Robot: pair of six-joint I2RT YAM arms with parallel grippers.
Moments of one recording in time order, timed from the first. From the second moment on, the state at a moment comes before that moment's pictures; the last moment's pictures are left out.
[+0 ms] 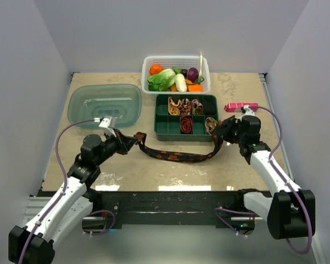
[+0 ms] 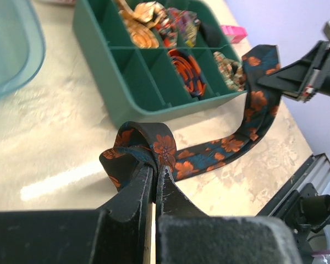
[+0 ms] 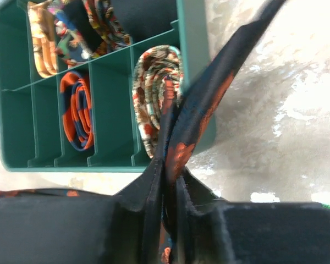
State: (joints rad) left arm -0.37 0.67 0.39 0.06 0.29 -0.50; right arm 0.06 1.07 0.58 -0.09 -0.18 0.53
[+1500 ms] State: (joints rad) left arm -0.37 0.76 0.55 -0.21 0.27 -0.46; right arm 0.31 1.14 0.80 -0.30 0.00 0.38
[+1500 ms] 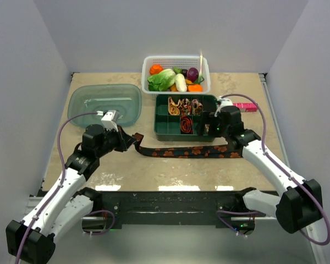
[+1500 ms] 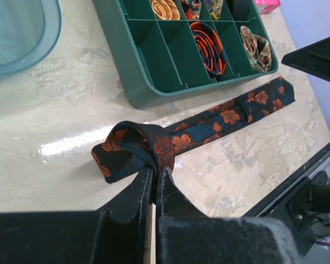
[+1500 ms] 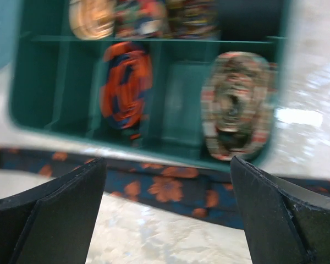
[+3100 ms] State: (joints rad) left arm -0.37 0.96 0.79 -0.54 0.24 -0.28; right arm 0.86 1.84 1.16 -0.42 0.11 0.23
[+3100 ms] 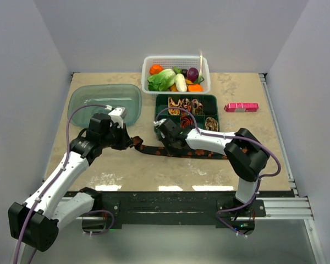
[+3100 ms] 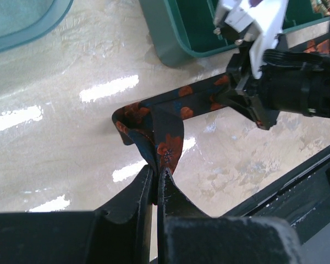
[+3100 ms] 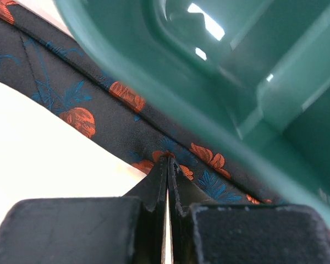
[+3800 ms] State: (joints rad) left arm -0.37 1.20 0.84 -0.78 0.11 -0.29; right arm 0.86 1.77 1.11 -0.66 0.26 0.31
